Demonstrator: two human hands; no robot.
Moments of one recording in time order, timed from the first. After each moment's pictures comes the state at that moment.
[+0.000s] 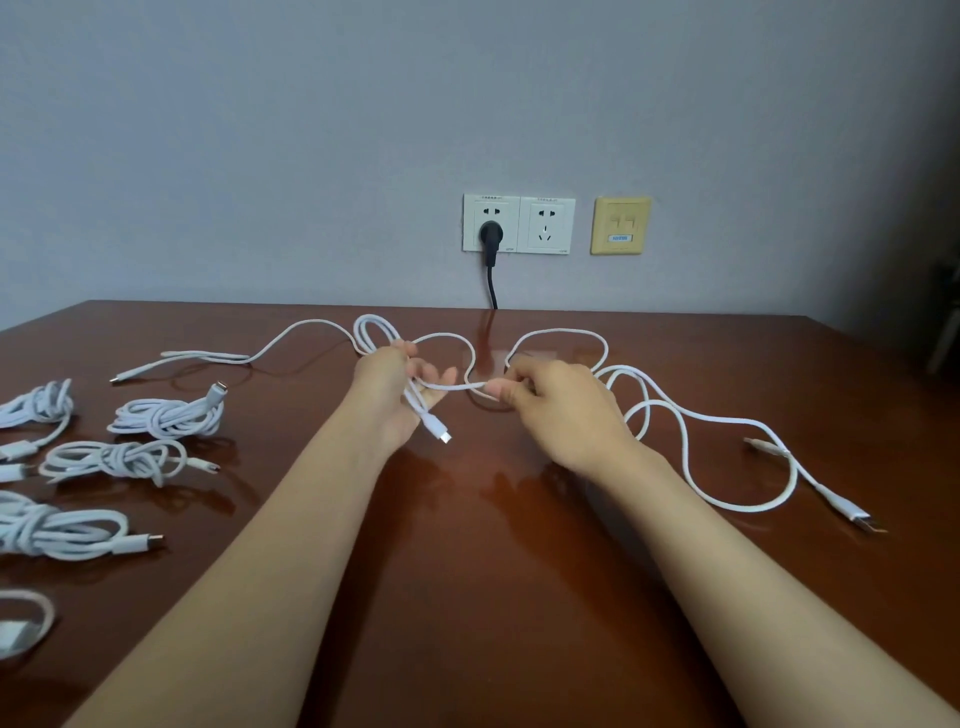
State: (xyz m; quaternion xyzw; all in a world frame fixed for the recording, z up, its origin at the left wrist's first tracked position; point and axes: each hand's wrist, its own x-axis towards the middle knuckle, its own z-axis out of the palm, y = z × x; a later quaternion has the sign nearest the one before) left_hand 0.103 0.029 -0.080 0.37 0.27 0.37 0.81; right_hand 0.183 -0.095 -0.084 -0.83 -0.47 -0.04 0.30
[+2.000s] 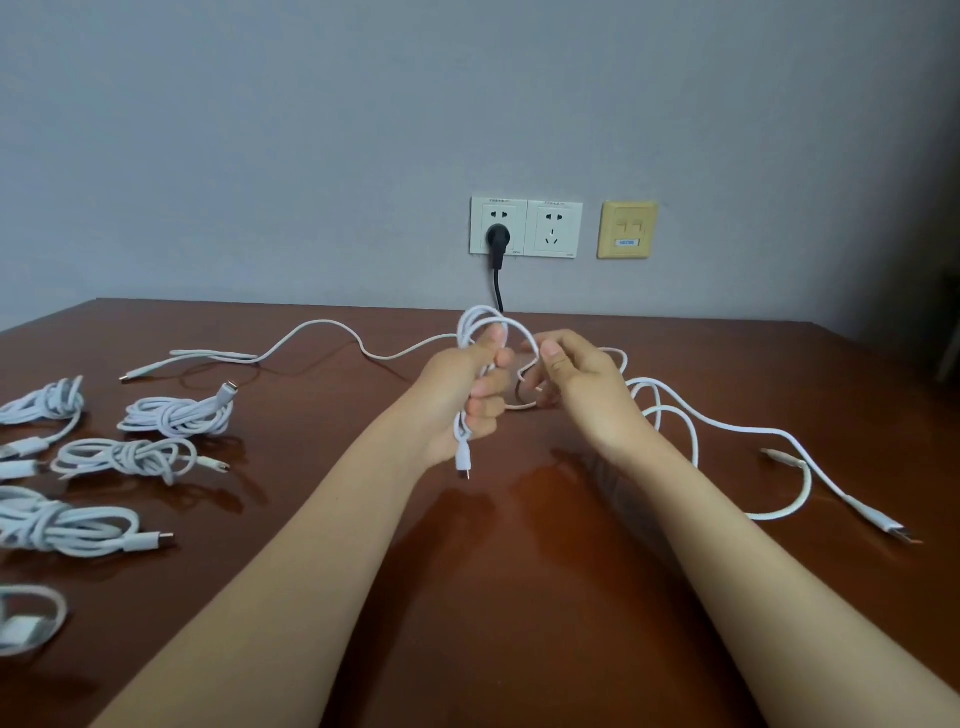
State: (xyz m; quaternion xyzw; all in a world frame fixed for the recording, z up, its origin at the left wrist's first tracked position) left_hand 0.107 0.001 -0.077 0.59 0.17 0.18 0.77; right_hand 0.204 -0.088 -0.092 -0.69 -0.43 0.07 0.58
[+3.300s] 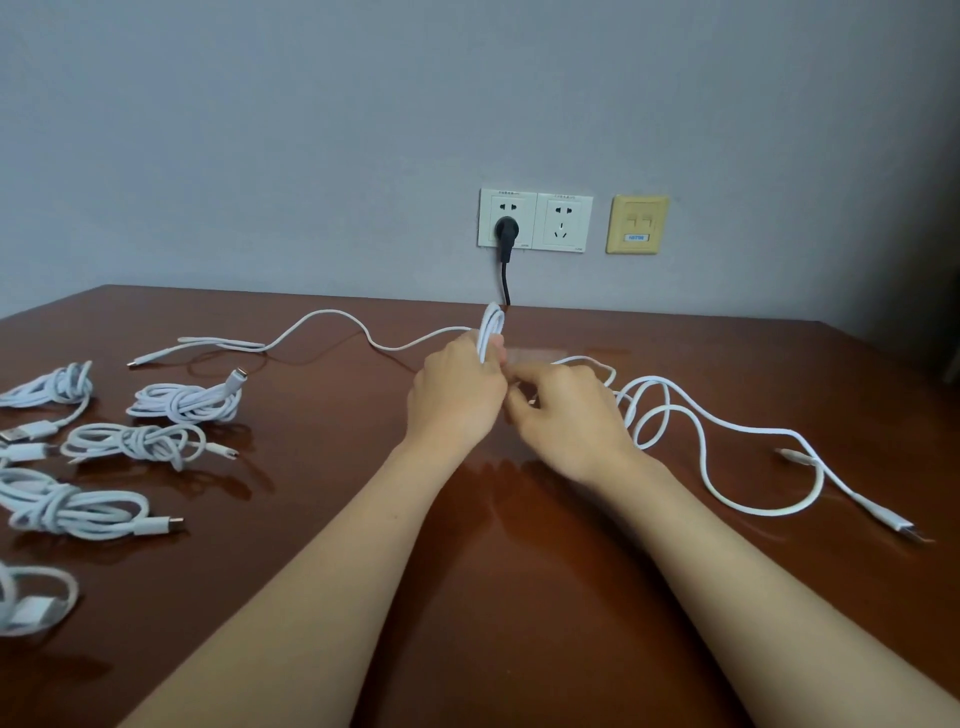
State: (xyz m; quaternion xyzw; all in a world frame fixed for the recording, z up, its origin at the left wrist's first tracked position) left_hand 0.117 0.008 -0.097 0.82 0.33 0.35 0.32; right_hand 0.180 -0.084 -0.100 -0.79 -0.53 -0.11 0.30
